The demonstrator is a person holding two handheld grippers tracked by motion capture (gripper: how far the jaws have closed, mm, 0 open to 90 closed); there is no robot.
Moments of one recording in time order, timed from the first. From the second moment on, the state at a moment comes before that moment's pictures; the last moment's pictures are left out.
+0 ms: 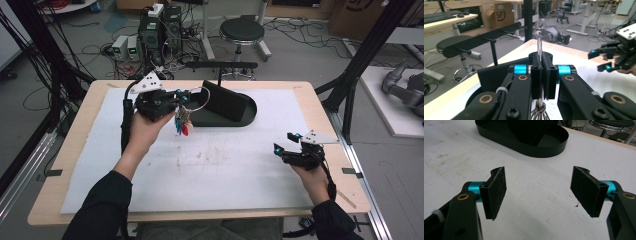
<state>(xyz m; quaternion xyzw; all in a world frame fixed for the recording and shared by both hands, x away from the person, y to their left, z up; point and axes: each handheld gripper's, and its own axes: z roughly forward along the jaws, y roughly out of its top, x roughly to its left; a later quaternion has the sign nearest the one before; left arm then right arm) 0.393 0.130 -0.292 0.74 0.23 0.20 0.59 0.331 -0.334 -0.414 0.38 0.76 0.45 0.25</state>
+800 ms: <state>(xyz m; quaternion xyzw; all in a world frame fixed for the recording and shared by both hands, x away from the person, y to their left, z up) 0.449 0.115 -0.286 0.73 0.28 0.23 0.57 0.332 -0.334 -0.415 0.38 0.77 0.45 0.25</state>
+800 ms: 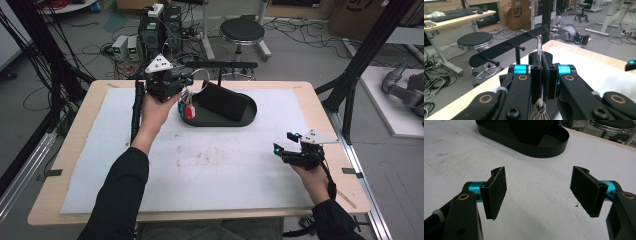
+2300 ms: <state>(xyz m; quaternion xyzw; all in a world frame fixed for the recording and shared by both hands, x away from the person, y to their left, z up) 0.502 0.126 -0.331 0.70 0.38 0.23 0.56 0.334 -0.335 -0.415 0.38 0.77 0.45 0.25</state>
